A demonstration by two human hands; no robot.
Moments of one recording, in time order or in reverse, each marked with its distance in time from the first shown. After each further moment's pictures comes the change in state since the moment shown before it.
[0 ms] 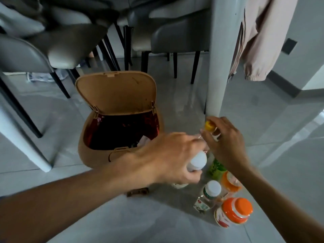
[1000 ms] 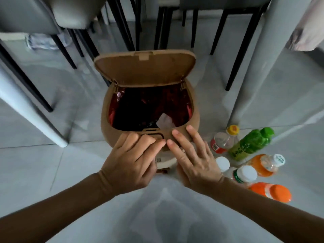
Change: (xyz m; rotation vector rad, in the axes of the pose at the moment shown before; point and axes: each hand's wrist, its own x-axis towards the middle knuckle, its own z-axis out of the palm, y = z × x) left_hand -0.143 -0.101 0.063 0.380 0.404 -0.063; right_hand -0.082 -0.083 0.114 -0.137 -0.083 -0.571
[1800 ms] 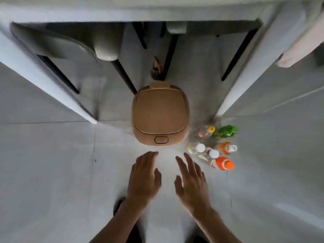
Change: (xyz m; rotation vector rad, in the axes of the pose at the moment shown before) left_hand 0.055 0.051 -0.174 -0.445 -0.621 -0.963; right_hand 0.073 -0.099 -0.205 0.239 -0.612 0.782
